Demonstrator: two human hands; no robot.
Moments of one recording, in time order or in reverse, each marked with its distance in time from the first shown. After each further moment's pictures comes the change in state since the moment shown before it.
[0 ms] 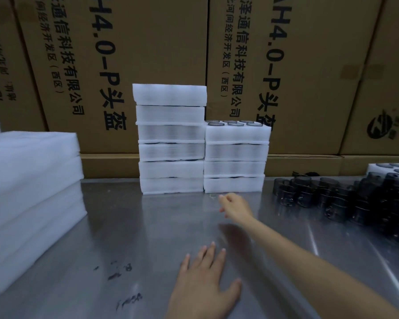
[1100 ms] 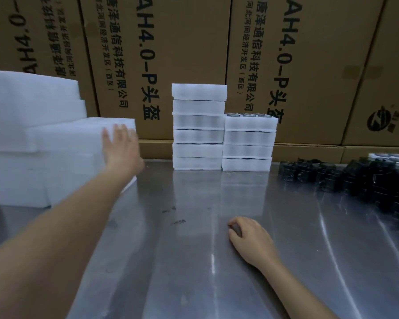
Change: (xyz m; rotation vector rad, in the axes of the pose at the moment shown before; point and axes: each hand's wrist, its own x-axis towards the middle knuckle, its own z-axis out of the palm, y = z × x) left_hand -0.076 -0.121 -0.217 0.799 0.382 -0.544; right_hand -0.244 -0.005 0.010 -0.439 0.060 -0.278
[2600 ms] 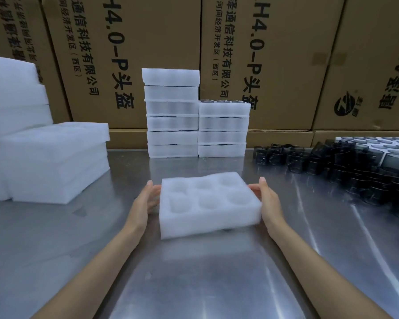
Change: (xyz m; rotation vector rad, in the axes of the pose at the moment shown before) left_hand -0.143 0.111 0.031 -1.994 -0.477 -0.202; right_hand -0.002 0.059 -0.061 1.008 0.280 0.441
